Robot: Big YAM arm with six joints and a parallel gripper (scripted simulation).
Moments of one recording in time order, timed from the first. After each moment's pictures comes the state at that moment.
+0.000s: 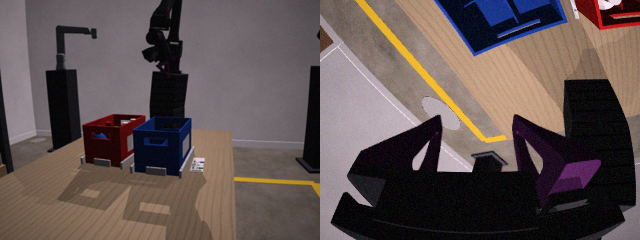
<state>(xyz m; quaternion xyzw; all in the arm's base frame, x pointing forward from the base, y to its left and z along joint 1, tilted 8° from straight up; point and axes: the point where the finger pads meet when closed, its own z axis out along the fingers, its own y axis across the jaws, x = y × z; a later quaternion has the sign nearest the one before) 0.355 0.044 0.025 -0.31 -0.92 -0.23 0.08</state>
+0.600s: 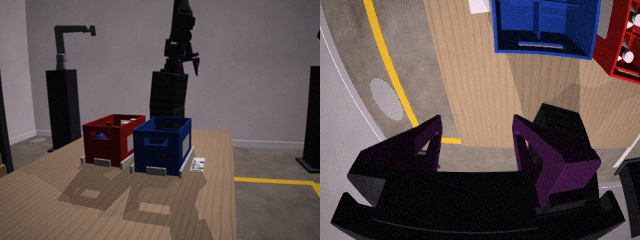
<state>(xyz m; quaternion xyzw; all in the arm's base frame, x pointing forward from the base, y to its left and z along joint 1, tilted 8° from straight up) 0.364 0.123 0.028 -0.10 -0.98 -0.16 0.05</state>
